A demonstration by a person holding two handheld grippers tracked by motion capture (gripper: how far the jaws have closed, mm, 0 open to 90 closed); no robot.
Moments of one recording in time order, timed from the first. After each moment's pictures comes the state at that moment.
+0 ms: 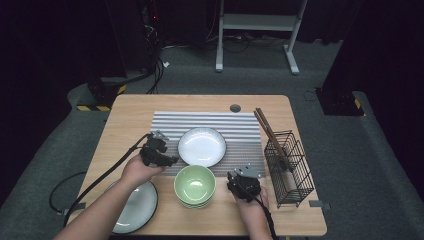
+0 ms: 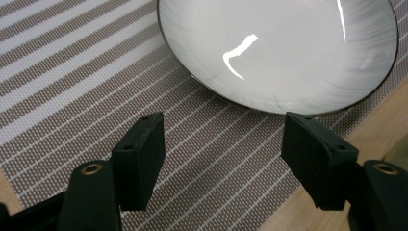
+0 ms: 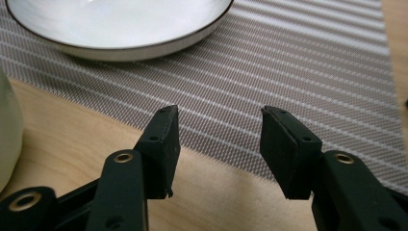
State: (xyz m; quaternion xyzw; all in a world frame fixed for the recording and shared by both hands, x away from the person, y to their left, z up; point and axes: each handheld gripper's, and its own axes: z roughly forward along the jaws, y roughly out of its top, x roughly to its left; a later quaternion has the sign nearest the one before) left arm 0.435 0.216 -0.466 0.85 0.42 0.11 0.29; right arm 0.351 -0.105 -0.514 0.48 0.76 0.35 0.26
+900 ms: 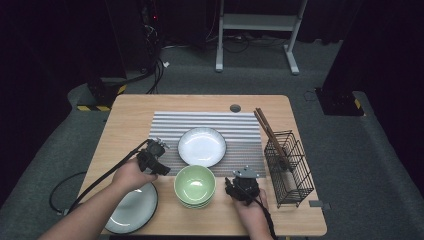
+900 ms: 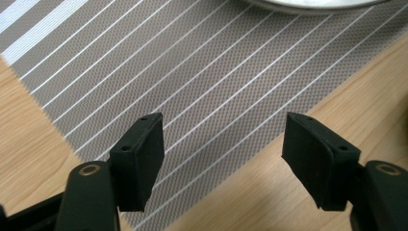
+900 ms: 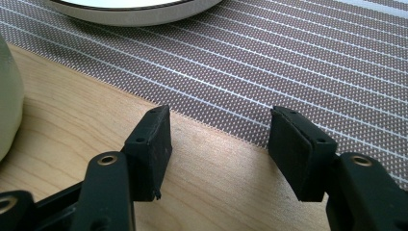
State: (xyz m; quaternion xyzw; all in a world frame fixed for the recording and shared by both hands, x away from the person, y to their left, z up) left arm 0.419 0.213 -0.462 0.88 0.44 0.10 0.14; right arm 0.351 -0.105 -0.525 0.48 0.78 0.33 0.23
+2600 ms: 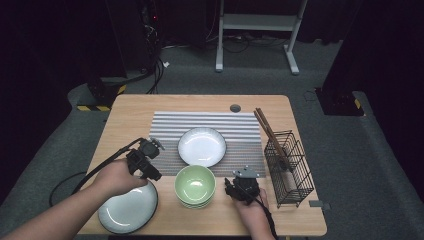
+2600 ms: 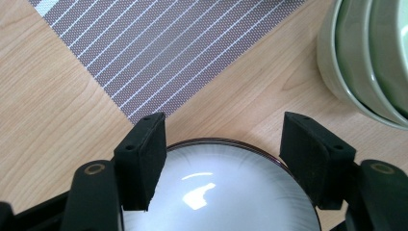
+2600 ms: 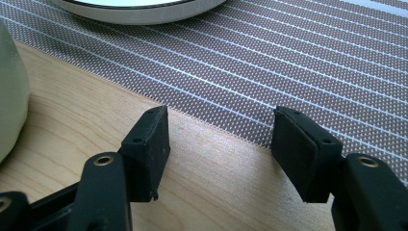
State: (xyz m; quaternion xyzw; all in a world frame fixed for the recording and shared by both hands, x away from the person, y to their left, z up) left arm 0.378 0.207 -0.390 0.89 0.44 0.06 0.08; right arm 0.352 -0.107 -0.524 0.47 0.79 0.33 0.22
